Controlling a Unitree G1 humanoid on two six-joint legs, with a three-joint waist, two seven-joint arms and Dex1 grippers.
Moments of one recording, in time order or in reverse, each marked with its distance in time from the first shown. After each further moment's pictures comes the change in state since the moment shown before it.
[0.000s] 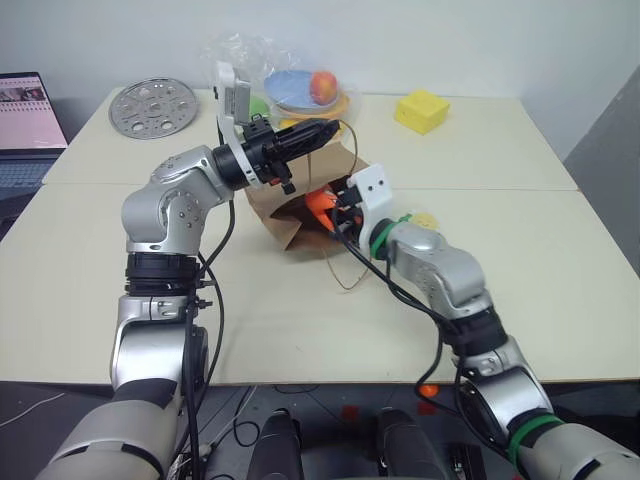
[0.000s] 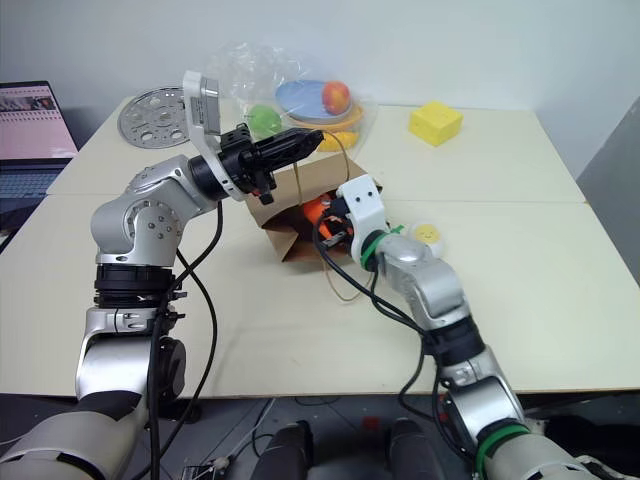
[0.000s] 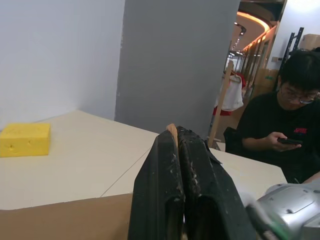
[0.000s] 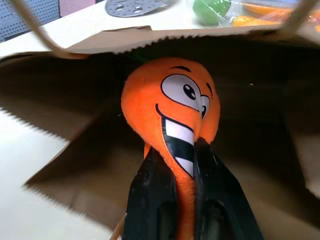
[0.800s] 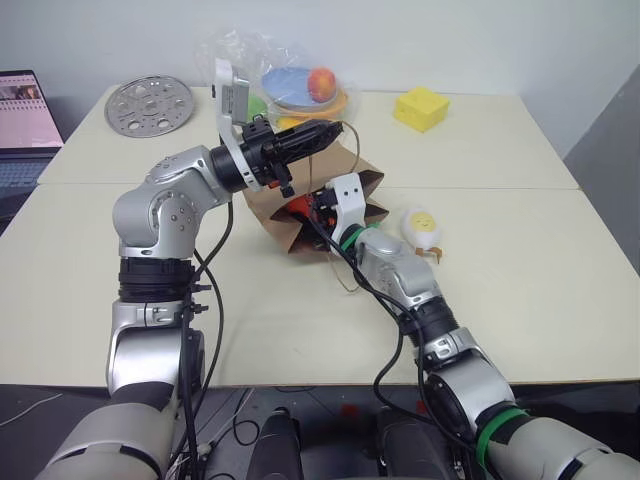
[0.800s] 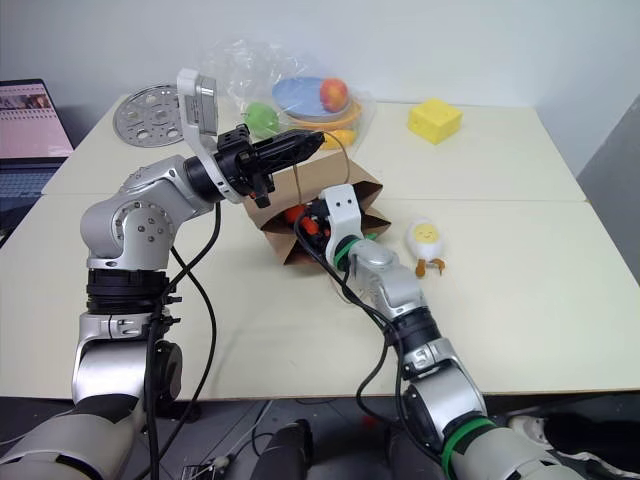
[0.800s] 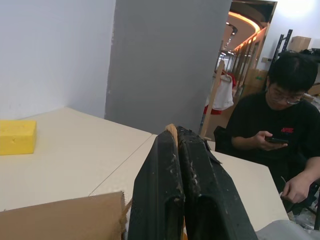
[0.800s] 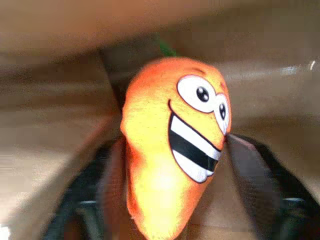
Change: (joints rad) left arm 0.020 0.016 0.002 -0.079 -0.040 0.065 0.016; right arm -0.006 0.134 -0.081 0.201 -0.032 -0.233 0.067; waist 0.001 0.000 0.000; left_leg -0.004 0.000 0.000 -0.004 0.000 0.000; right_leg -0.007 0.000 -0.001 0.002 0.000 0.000
